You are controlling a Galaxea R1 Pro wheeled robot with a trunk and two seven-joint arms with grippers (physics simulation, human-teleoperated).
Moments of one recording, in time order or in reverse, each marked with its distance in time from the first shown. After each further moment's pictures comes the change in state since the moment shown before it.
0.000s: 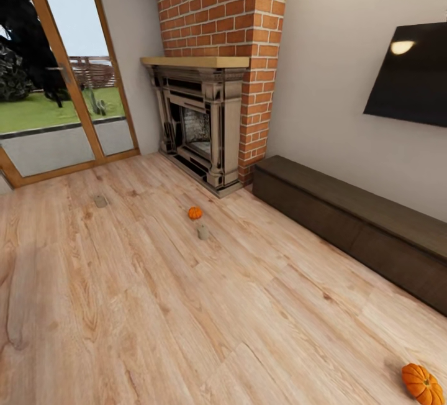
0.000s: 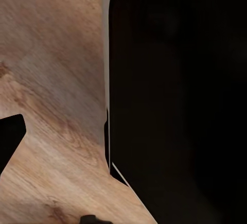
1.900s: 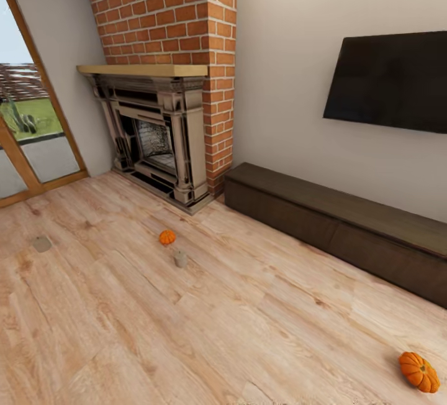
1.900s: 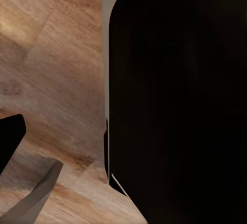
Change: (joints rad) left arm 0.000 -0.001 0.000 -0.001 0.003 0.000 0.002; right arm 0.000 -0.003 0.000 0.000 -0.006 -0.001 0.000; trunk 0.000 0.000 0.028
